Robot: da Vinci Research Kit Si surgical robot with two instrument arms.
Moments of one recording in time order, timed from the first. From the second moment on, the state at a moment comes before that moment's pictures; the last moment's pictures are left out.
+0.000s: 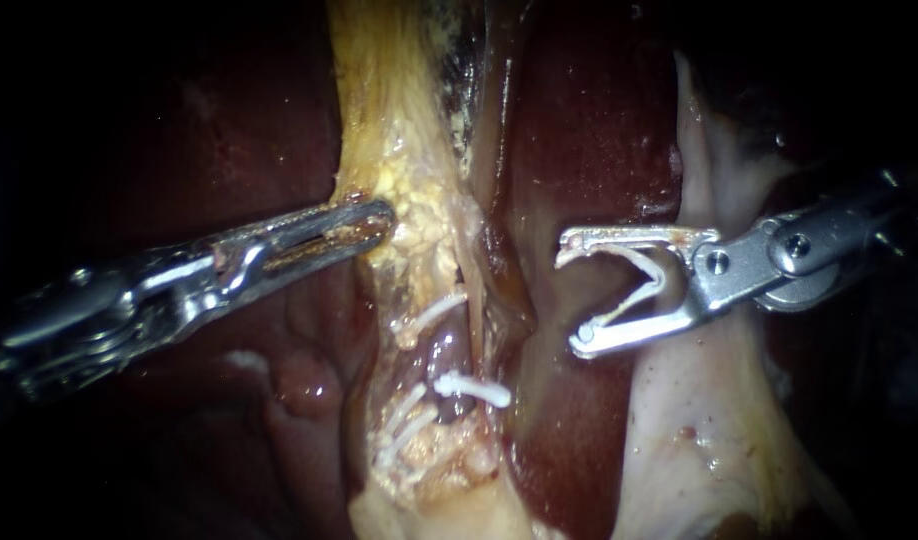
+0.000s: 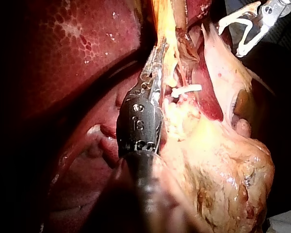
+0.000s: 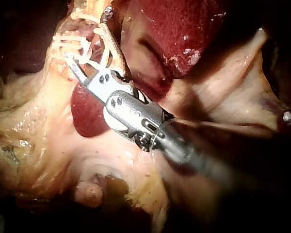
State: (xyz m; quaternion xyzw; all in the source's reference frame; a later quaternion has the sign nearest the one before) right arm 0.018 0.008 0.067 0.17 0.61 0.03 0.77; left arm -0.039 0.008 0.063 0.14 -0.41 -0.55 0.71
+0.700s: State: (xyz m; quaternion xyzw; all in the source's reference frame) right arm 0.026 0.001 0.078 0.34 0.53 0.20 0.75; left arm -0.036 0.009 0.054 0.14 -0.43 -0.56 0.69
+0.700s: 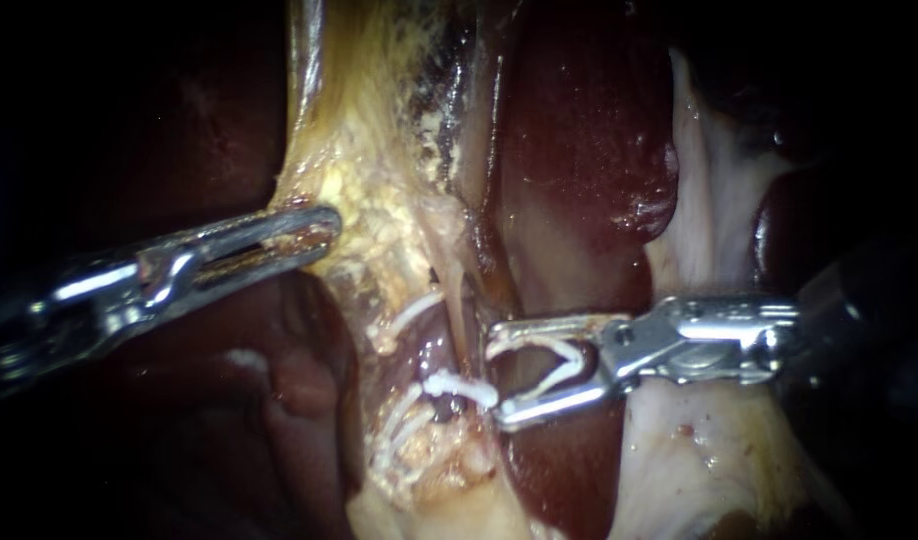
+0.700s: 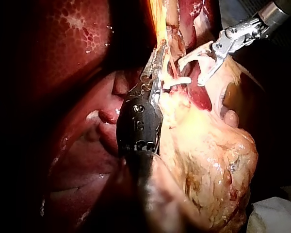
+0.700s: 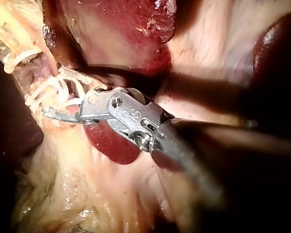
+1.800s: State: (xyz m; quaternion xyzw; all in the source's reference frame) right arm 0.029 0.002 0.080 0.37 0.48 0.28 0.74; left arm -0.036 0.008 0.053 0.14 -0.43 -0.56 0.69
